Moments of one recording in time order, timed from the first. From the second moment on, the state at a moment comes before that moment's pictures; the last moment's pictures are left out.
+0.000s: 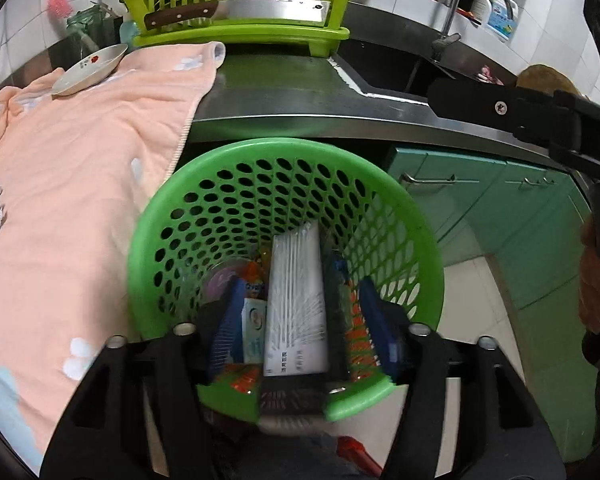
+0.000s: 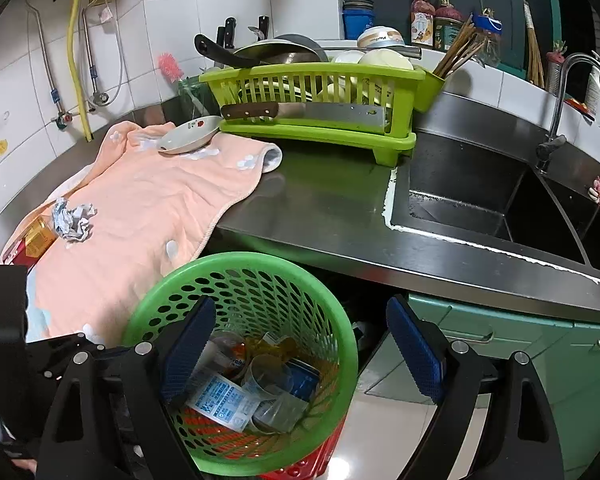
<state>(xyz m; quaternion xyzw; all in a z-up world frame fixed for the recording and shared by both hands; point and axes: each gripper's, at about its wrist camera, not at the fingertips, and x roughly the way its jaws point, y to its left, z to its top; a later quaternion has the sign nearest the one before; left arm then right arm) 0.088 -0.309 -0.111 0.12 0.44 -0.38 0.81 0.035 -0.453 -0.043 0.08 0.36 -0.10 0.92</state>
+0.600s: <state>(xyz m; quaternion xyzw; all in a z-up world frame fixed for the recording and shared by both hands) 0.101 -0.239 -0.092 0.10 0.42 -0.33 0.84 0.050 -0.419 -0.032 0.07 0.35 -0.06 0.93</state>
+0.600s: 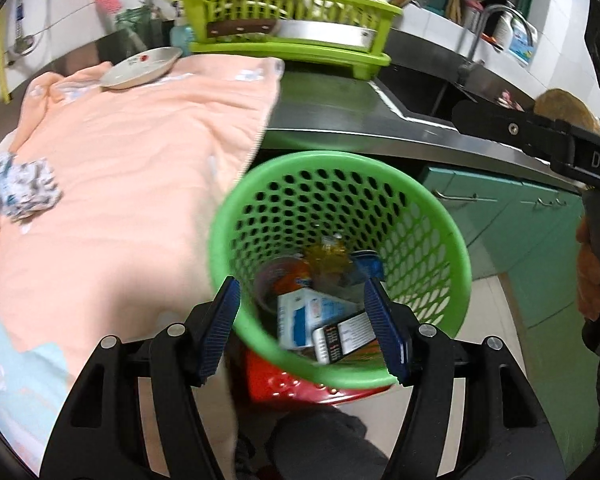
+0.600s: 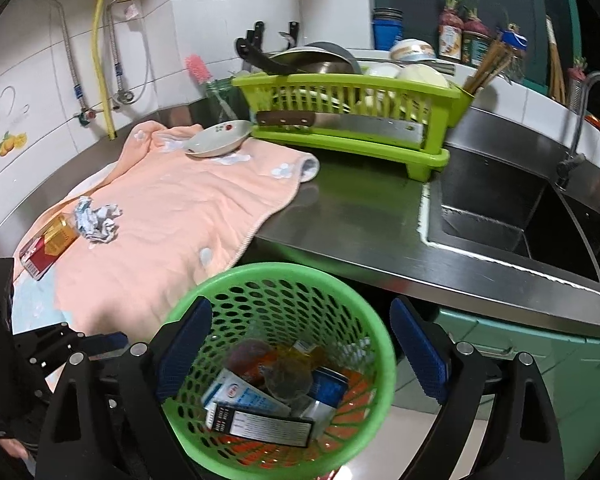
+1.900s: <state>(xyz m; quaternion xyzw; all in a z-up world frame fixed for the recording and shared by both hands) 0.160 -0.003 -0.077 0.01 0.42 -0.14 0.90 0.199 -0.215 -0.055 0.02 0.40 0.14 0.90</state>
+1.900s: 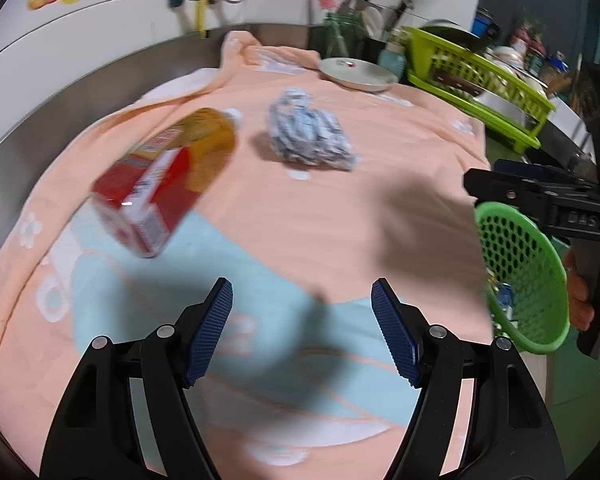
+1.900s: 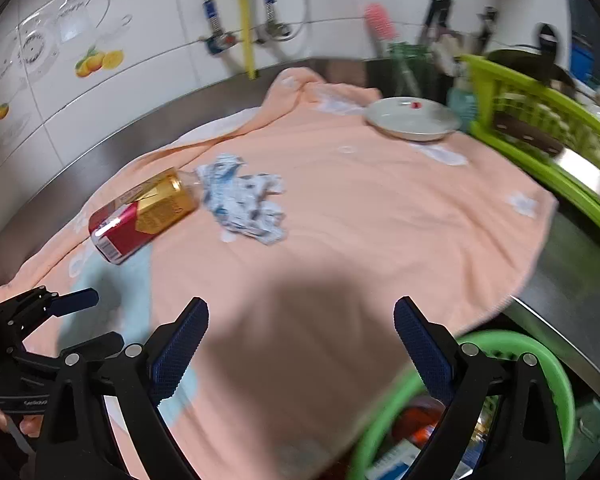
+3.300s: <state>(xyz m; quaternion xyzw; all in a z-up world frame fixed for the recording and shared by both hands) 0.267 0.055 -0.060 0.10 0.40 -0.05 0.91 0.261 -0.148 -0.069 -0.05 0.40 0.17 0.90</state>
